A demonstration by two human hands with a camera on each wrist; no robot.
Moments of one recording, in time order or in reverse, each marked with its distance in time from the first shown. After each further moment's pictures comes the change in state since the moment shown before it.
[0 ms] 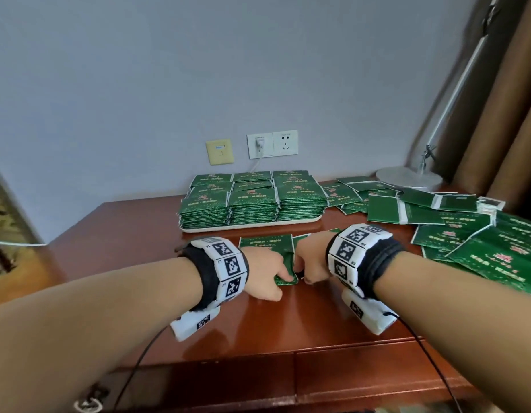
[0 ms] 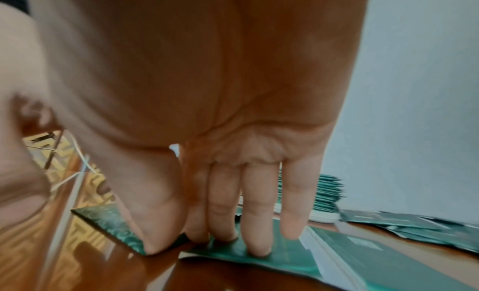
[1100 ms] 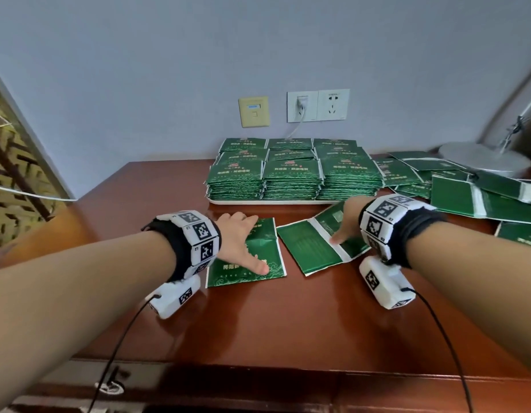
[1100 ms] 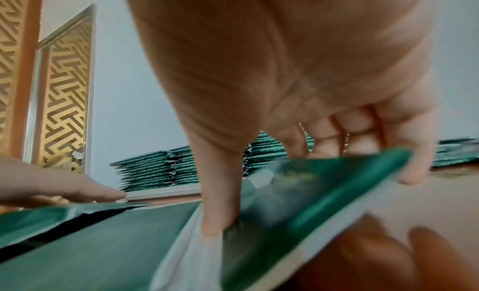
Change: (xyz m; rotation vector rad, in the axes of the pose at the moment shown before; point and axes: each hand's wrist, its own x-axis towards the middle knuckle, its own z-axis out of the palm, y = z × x) left_hand 0.006 -0.122 0.045 -0.230 -0.005 -0.368; right_hand 0.084 0.023 -0.021 0.211 0.049 0.279
